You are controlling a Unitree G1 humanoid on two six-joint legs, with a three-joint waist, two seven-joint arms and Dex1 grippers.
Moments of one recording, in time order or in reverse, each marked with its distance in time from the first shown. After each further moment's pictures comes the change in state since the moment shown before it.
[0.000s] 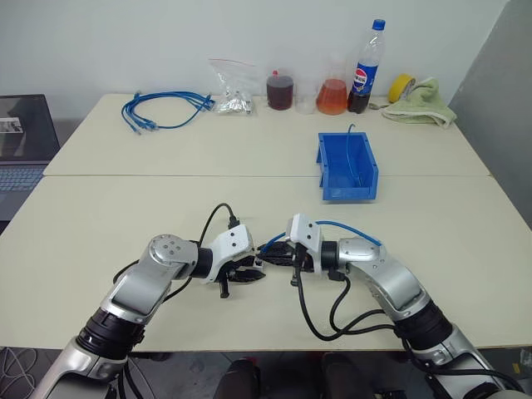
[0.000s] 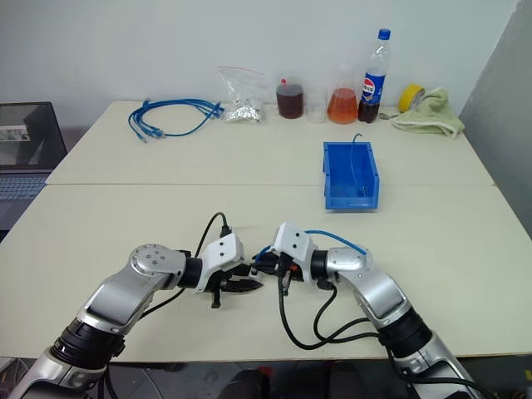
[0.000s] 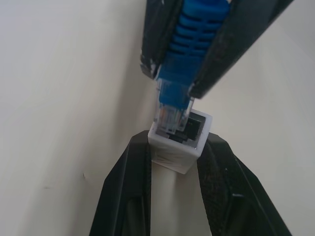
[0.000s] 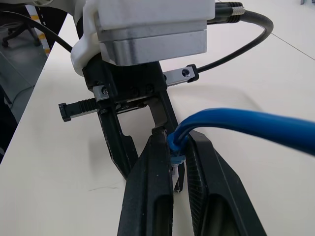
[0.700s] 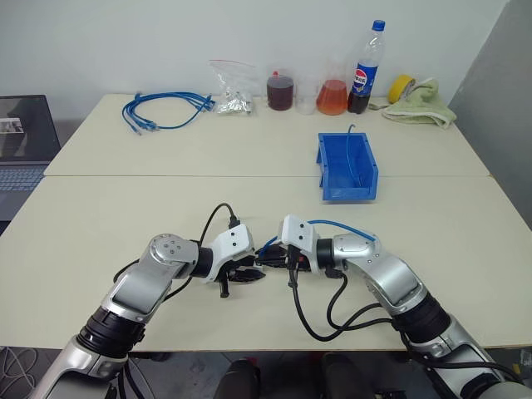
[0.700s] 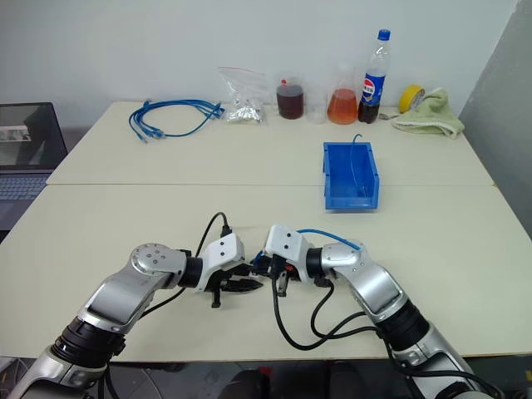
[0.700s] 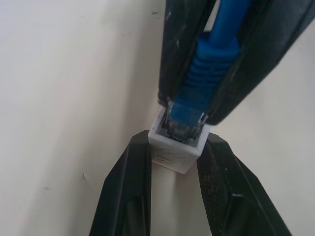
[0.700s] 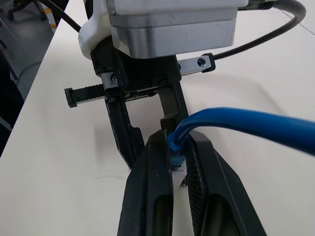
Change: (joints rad) left arm -0.006 0.002 -0.006 0.006 0.001 -0.001 0.004; right arm -0.062 0.007 0.037 -0.011 -0.048 0.097 0.034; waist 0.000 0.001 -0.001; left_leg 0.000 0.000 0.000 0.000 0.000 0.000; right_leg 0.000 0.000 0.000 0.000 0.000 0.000
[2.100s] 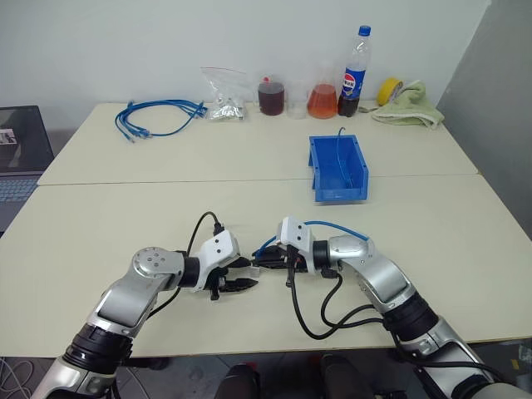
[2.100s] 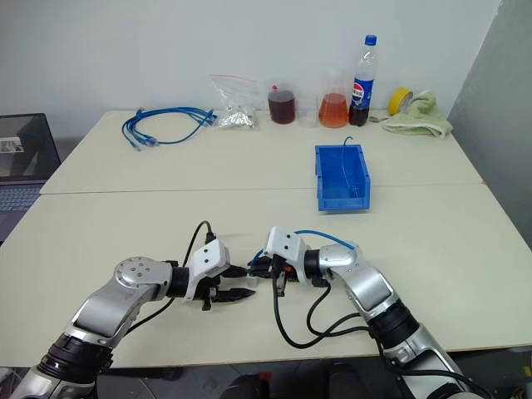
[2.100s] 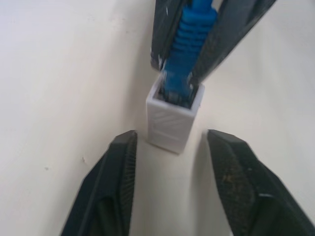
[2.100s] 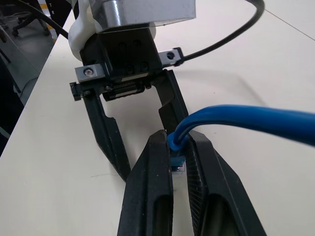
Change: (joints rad) left arm 0.120 0.015 0.093 0.046 -0.076 -0.111 0.027; right arm 0.009 0.047 -0.037 0.143 -0.001 -0.113 0.059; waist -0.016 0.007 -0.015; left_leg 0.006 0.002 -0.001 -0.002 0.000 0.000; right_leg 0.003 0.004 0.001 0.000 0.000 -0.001
